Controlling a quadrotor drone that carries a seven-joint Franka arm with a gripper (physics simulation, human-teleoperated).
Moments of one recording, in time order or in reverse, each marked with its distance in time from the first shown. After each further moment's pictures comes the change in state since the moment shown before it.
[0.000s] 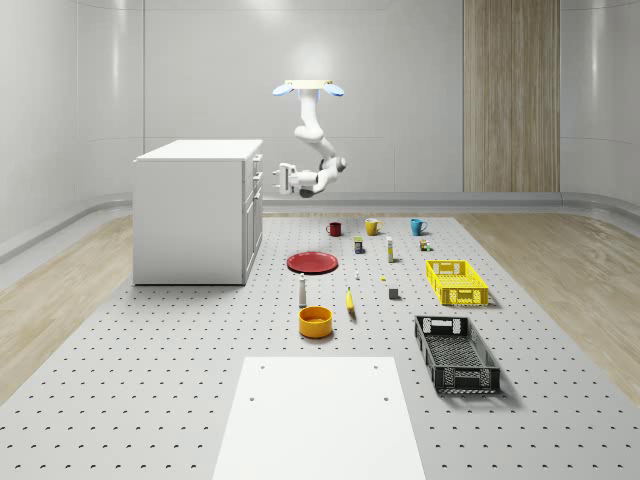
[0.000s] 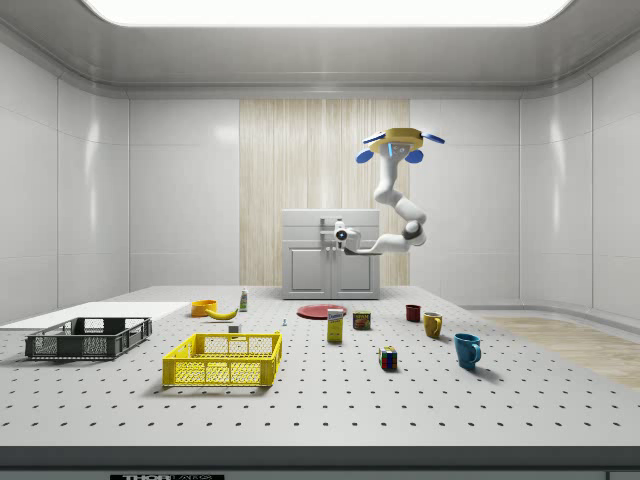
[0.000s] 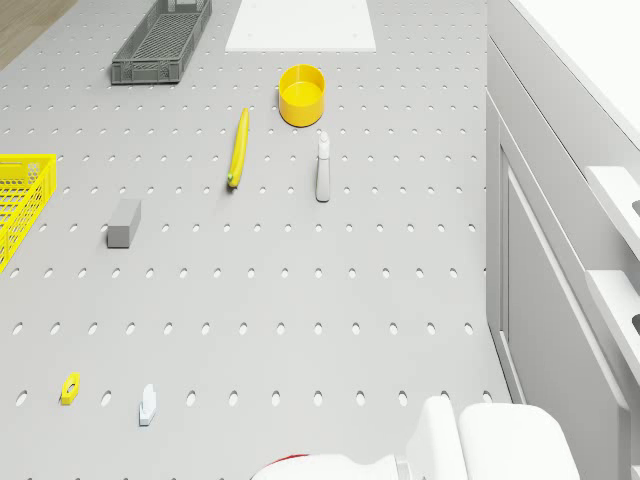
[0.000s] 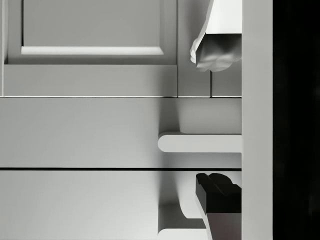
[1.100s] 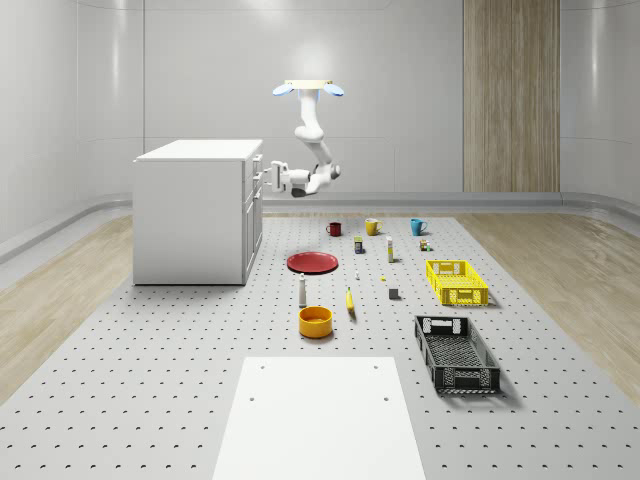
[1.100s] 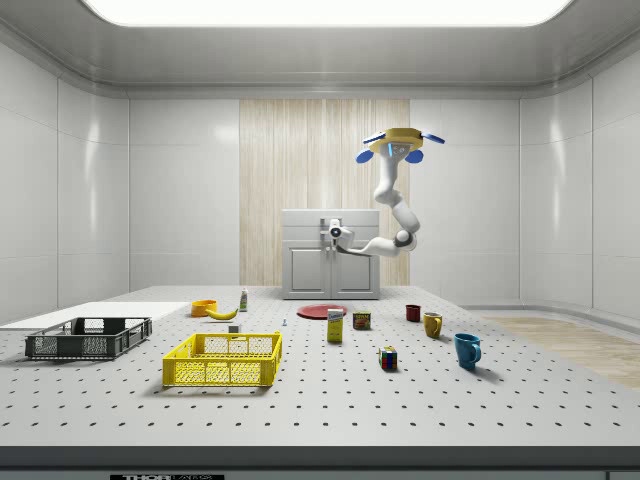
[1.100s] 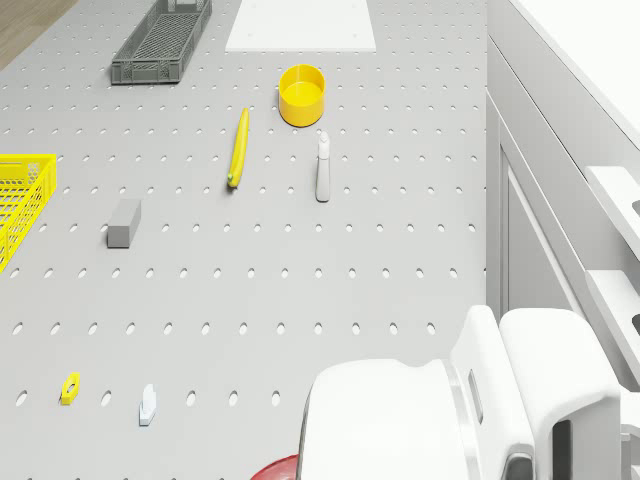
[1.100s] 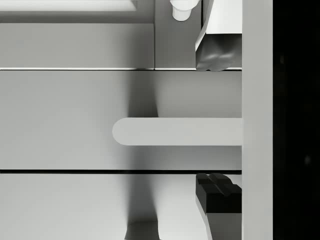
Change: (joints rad) arm 0.007 0.233 0.047 0.099 0.172 -0.030 -0.142
